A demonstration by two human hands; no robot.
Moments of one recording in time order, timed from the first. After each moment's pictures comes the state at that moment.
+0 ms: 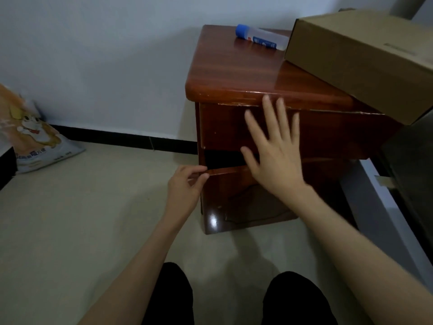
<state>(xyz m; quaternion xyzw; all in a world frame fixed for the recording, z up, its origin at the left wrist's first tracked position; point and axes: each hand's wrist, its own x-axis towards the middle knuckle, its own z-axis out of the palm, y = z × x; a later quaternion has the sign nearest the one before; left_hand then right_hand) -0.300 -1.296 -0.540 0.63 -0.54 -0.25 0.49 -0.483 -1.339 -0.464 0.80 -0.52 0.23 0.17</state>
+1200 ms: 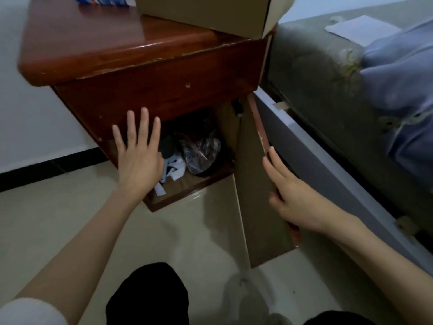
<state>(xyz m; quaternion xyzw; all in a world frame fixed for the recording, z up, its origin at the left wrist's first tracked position) -0.366 -1.334 -0.547 0.52 -0.84 0.13 0.12 -0.619 -1.150 -0.488 0.65 -0.71 0.03 -0.26</state>
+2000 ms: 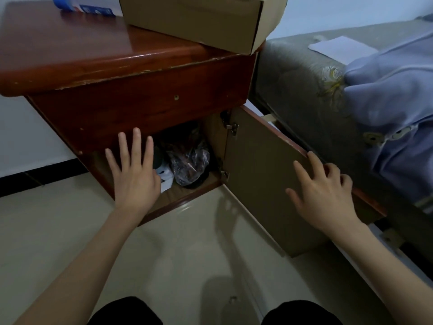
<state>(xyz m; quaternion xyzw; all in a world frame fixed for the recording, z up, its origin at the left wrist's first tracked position) -0.377 -1.330 -0.568 0.54 -0.82 0.08 0.17 -0.653 -1.155 -0.492 0.50 -0.86 -0.12 0.01</state>
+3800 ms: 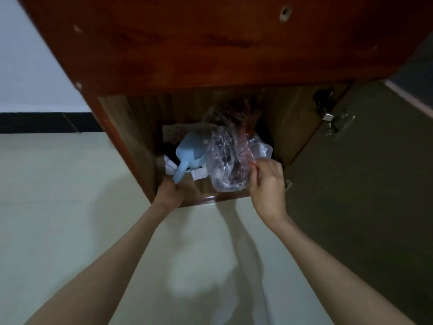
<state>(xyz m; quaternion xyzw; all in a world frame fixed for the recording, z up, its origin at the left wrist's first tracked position) -0.366 -1.398 -0.761 0.75 -0.51 -0.38 0.20 -0.573 -1.363 -0.718 0.65 -0.65 0.39 -0.04</state>
